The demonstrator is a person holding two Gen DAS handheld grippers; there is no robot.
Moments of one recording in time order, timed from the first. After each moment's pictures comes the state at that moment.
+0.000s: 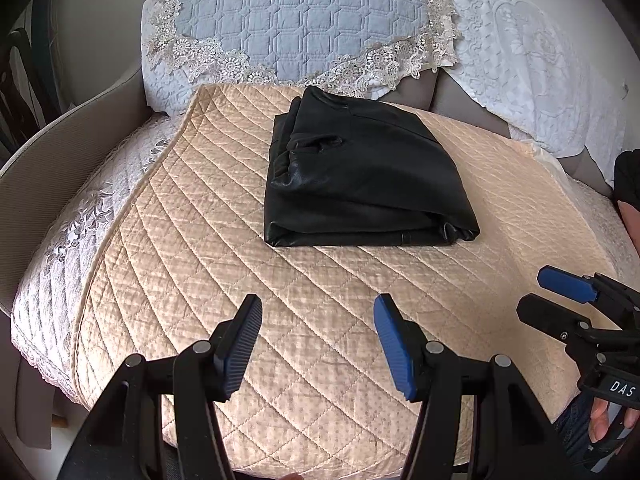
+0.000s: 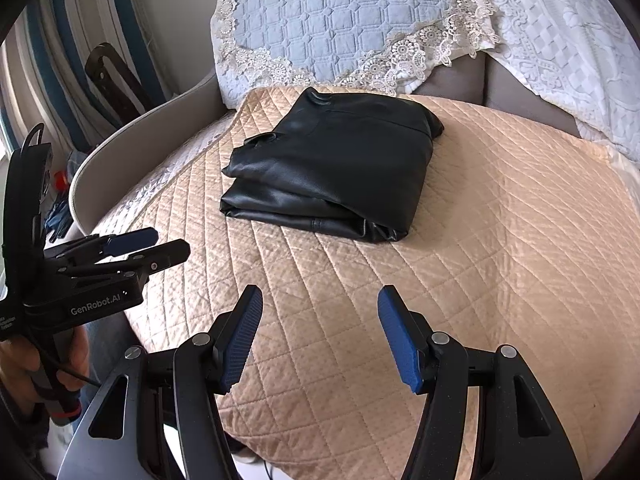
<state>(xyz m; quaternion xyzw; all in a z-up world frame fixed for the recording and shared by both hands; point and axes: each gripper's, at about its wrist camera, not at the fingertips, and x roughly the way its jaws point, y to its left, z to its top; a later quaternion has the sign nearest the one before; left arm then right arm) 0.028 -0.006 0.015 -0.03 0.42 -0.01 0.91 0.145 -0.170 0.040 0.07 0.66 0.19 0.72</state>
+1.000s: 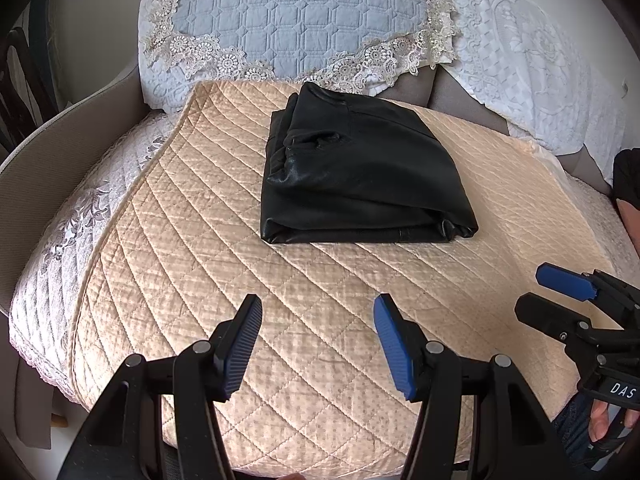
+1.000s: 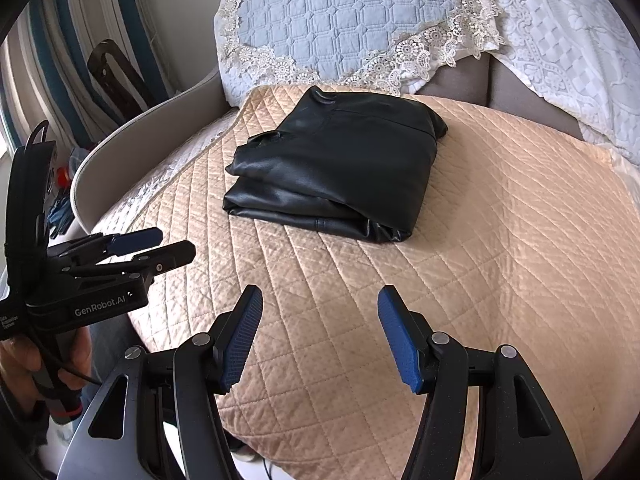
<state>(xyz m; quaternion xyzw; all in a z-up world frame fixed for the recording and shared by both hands) 0.030 -0.007 0.013 -0.03 0.43 -0.02 0.90 0.145 -0.168 0.041 0.07 0.66 0.19 0.72</state>
